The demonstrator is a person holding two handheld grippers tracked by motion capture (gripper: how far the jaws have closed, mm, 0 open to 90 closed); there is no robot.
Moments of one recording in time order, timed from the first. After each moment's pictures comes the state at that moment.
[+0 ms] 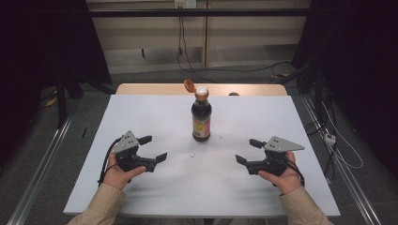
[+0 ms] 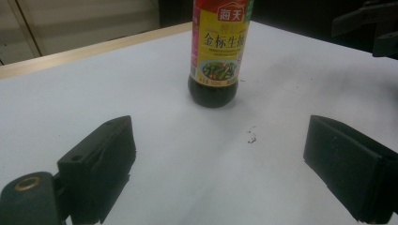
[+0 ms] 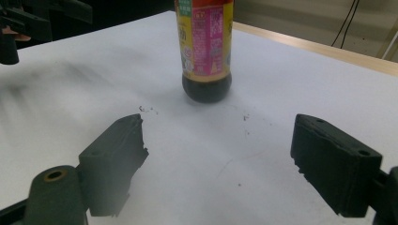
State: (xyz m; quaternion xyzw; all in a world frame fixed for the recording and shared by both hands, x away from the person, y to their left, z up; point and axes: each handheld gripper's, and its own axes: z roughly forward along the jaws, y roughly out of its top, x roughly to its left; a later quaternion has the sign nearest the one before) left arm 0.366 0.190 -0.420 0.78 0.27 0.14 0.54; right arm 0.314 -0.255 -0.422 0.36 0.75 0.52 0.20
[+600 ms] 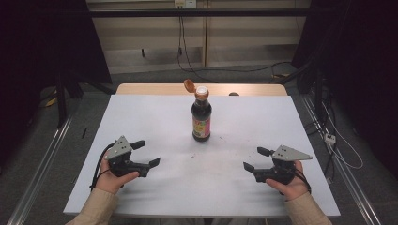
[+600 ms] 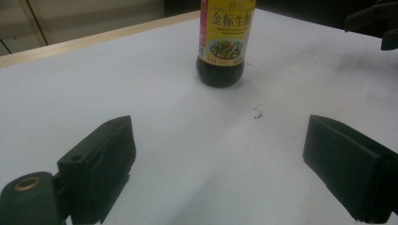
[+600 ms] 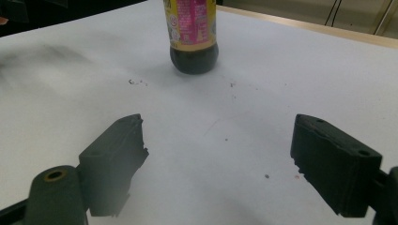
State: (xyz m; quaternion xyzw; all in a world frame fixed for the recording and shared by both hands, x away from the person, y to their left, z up) left arm 0.356 0.209 -0.426 0.79 0.28 0.15 0.53; right arm 0.295 -0.276 -0.441 0.38 0.75 0.51 0.20
